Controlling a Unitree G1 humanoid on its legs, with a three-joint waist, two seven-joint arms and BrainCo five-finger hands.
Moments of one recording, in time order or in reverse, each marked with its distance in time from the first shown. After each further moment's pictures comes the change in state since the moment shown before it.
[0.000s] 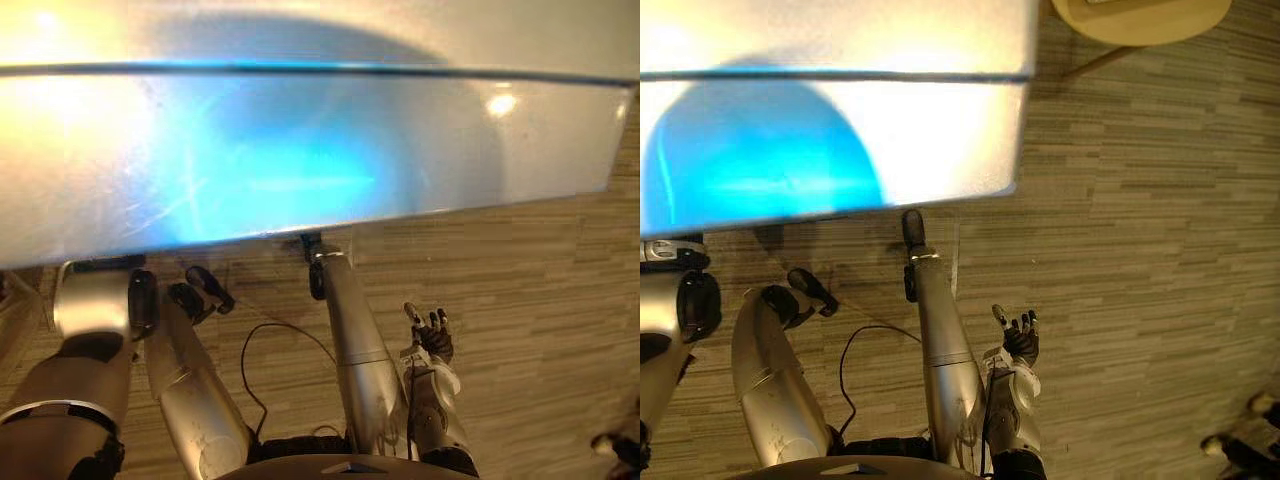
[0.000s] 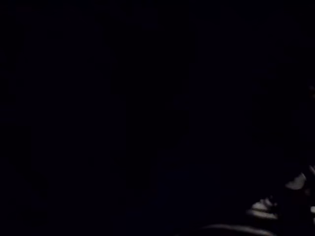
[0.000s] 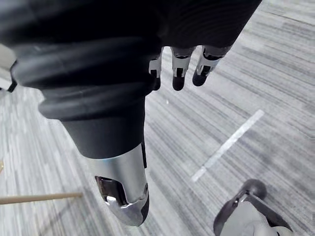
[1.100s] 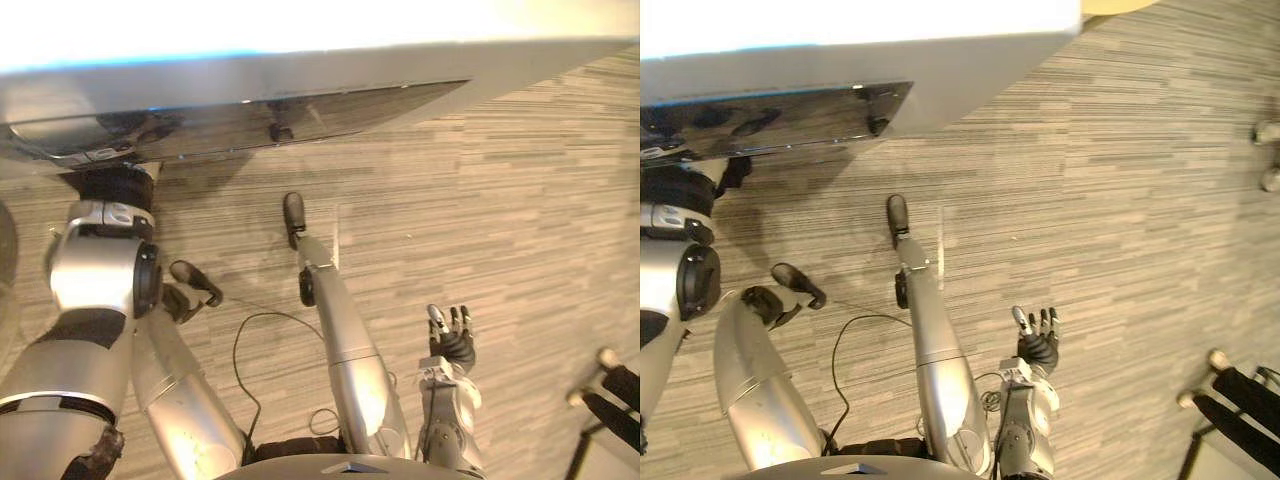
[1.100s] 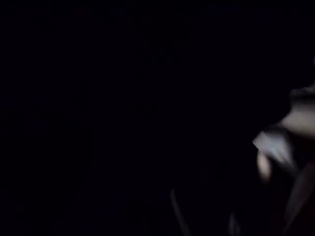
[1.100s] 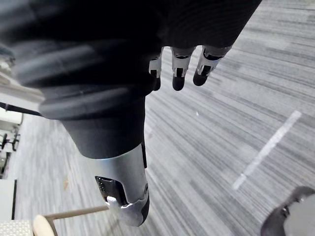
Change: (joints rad) left arm -0.055 -0.068 0.045 0.193 0.078 0.020 0.119; right arm 0.096 -0.006 0.007 -0.158 0.064 -0.076 0.069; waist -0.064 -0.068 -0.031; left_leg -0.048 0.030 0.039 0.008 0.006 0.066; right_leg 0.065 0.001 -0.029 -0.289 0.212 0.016
